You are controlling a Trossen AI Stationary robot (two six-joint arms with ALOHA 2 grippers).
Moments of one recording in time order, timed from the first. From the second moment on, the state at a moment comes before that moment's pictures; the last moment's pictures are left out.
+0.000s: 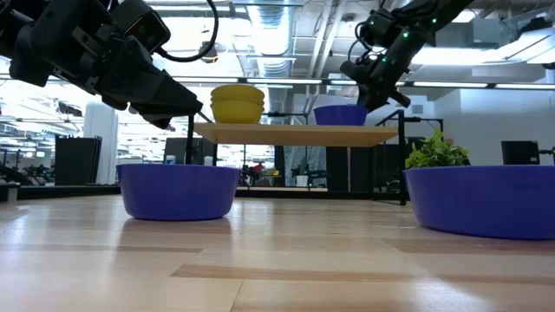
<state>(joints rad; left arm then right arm) -0.33 1.20 0.32 0.72 -0.16 -0.14 -0.70 1.43 1.16 -0.54 0.03 0.30</state>
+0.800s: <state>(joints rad) -0.33 1.20 0.32 0.73 -0.16 -0.15 -0.69 1.43 1.15 -0.52 0.03 0.28</state>
